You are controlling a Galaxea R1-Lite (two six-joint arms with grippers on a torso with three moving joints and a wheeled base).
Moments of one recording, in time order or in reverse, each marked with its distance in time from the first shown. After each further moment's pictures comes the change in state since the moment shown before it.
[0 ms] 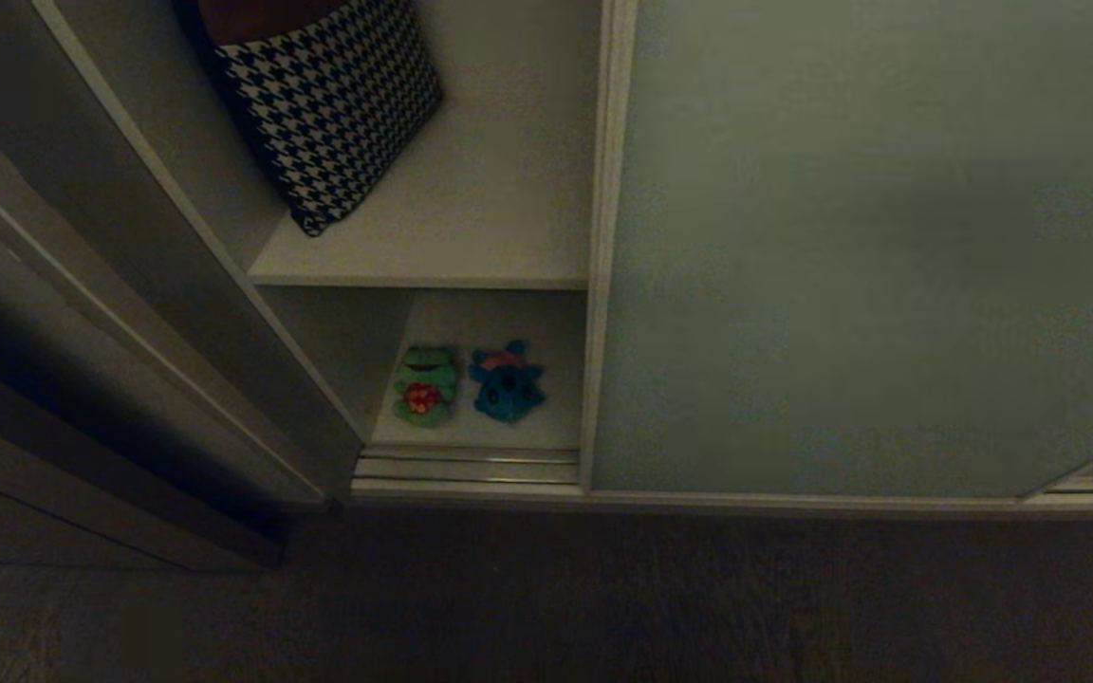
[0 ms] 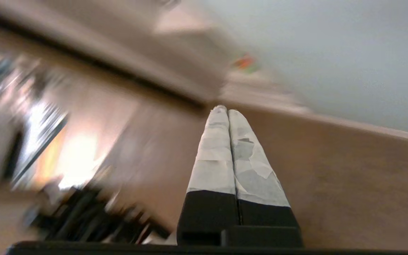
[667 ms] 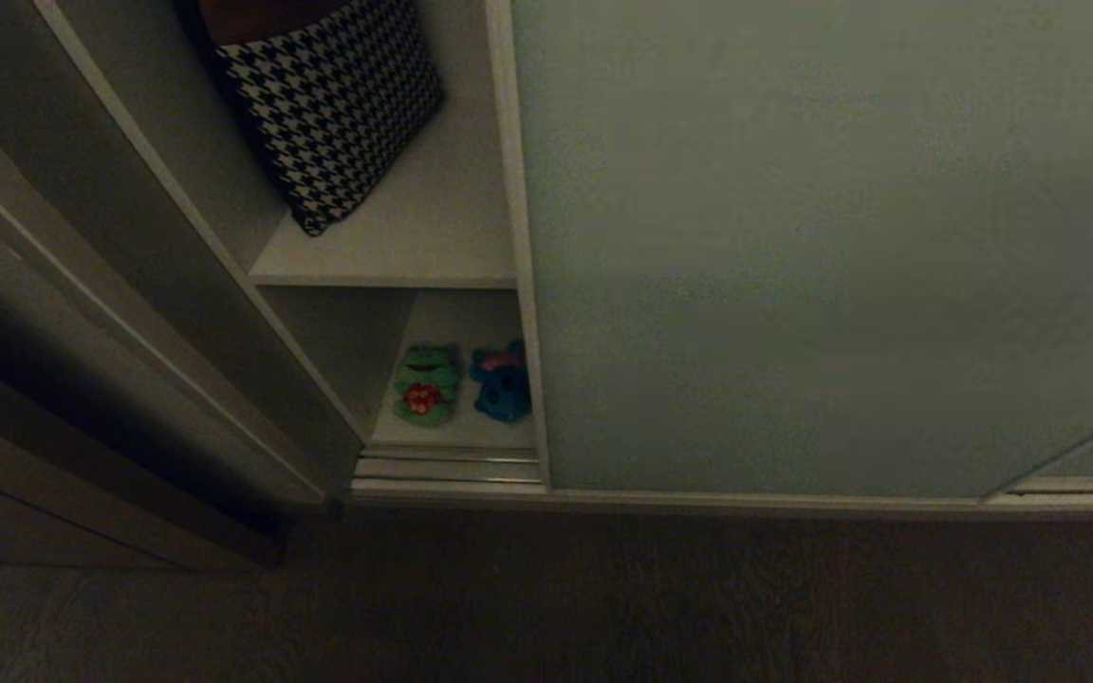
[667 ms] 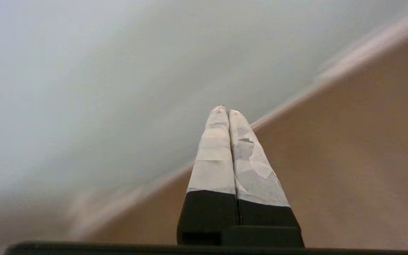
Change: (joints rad) left arm 0.000 0.000 0.000 0.000 0.000 0.000; right arm -0.971 -0.225 0.273 0.004 -0.005 0.004
